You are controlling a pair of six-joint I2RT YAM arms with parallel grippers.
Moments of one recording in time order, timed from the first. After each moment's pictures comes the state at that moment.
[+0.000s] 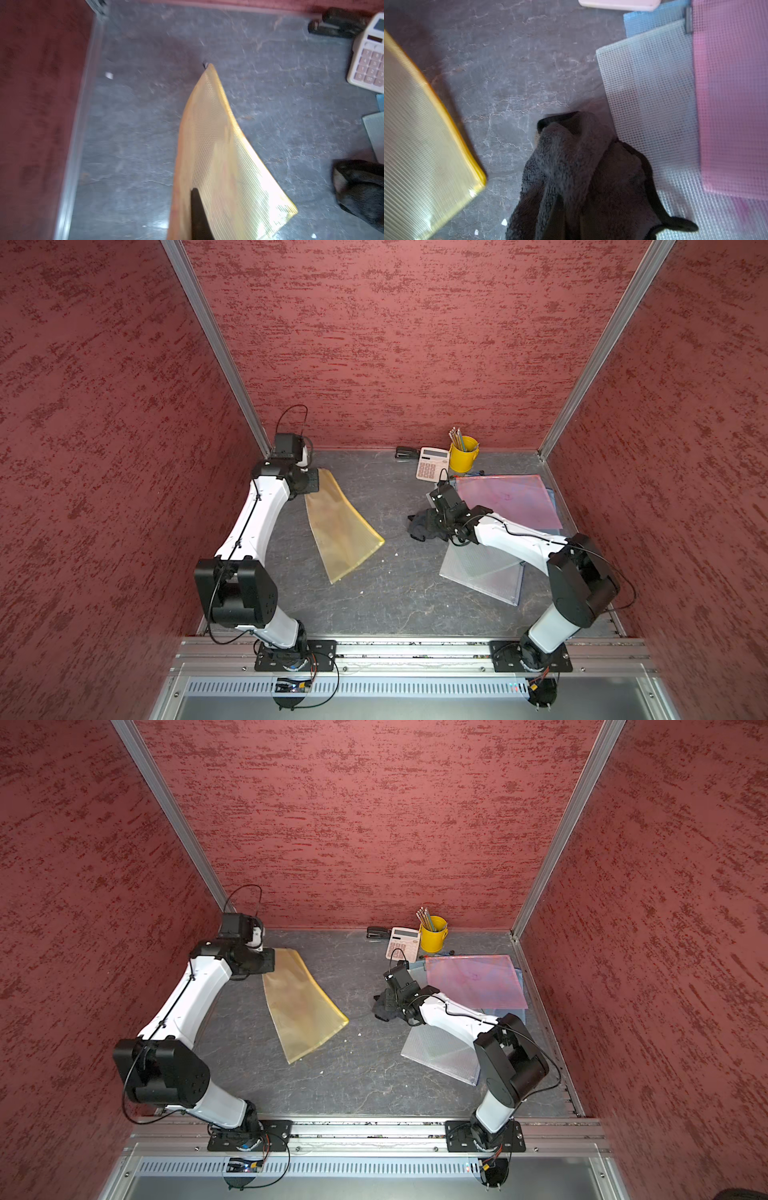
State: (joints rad) left arm -0.01 1.56 1.58 -0.94 -0.11 -0.06; right arm 0.62 1.67 1.12 -0.35 0.14 0.55
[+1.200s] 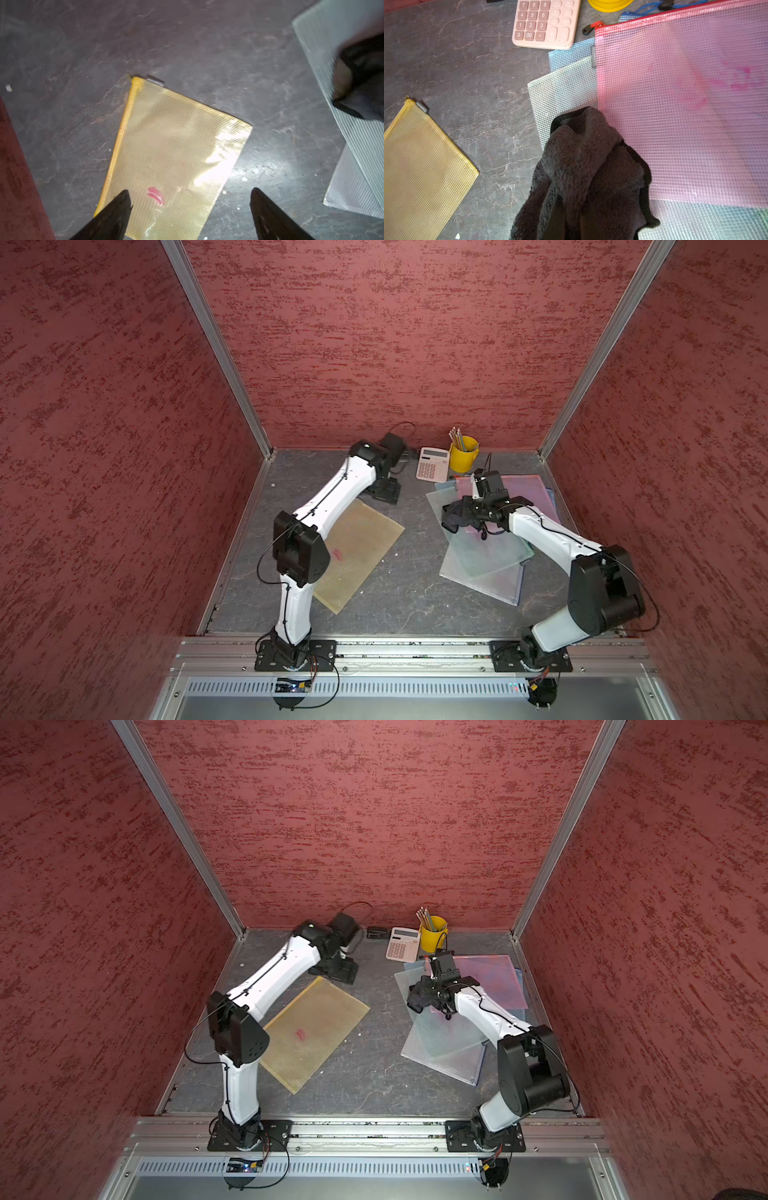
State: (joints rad) left arm -0.46 1.98 2.00 -1.33 -0.19 -0.27; right arm 0.31 1.56 1.07 -0.40 -0.01 0.37
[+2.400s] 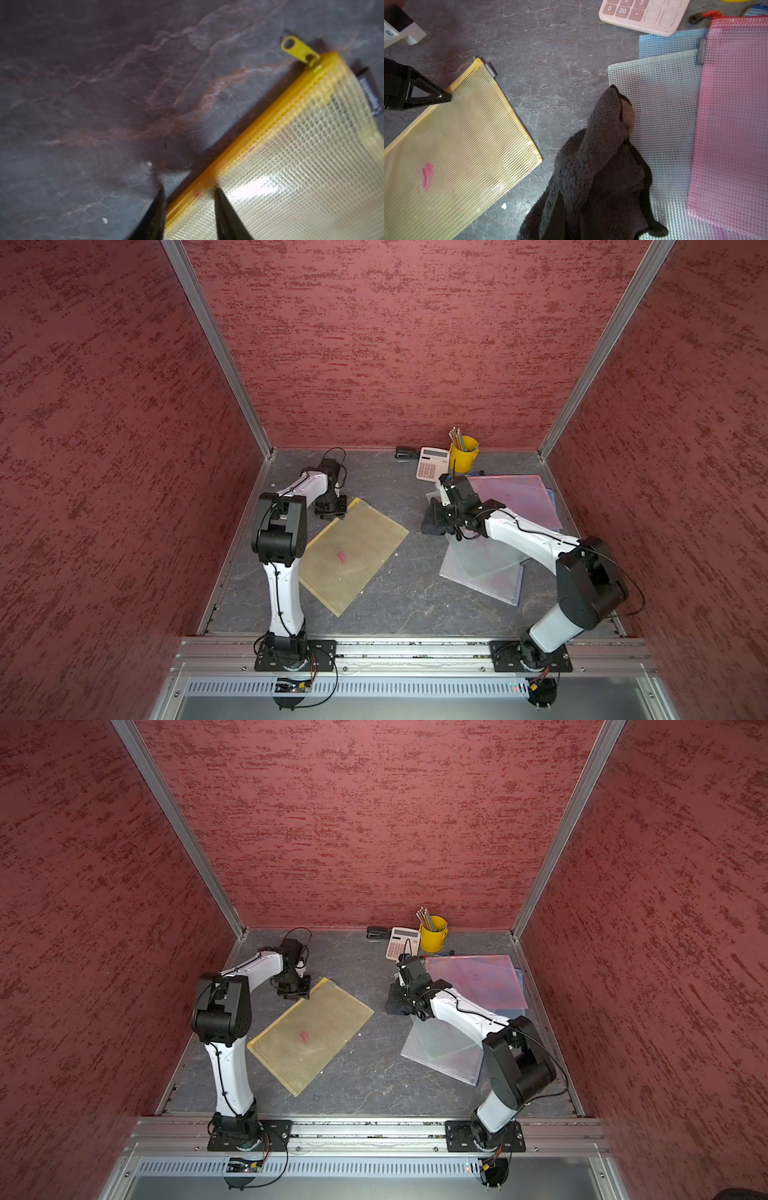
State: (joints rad) left arm -0.11 2.10 1.54 -0.90 0.05 -0.19; right arm 0.53 1.63 1.12 -0.35 -0.03 0.36
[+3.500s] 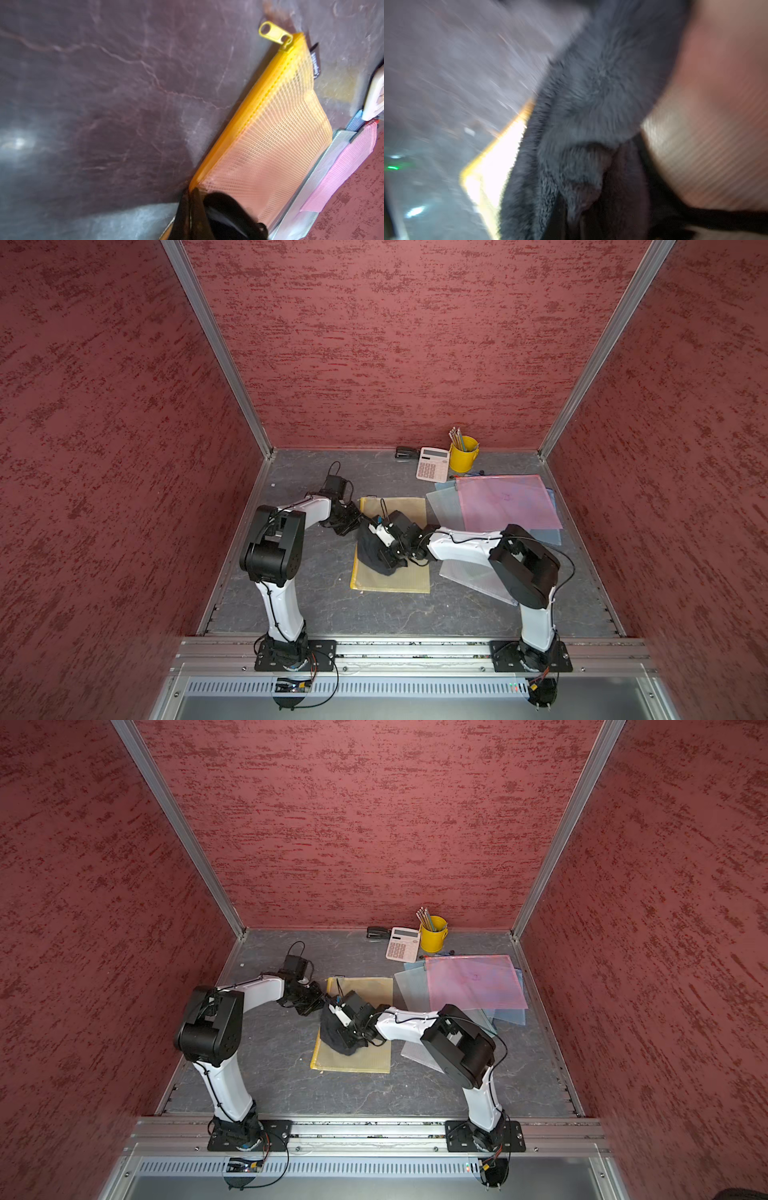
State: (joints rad) left arm -0.18 1.90 1.14 -0.44 0.34 -0.86; right arm 0.89 1.98 1.20 -0.22 -0.20 0.24
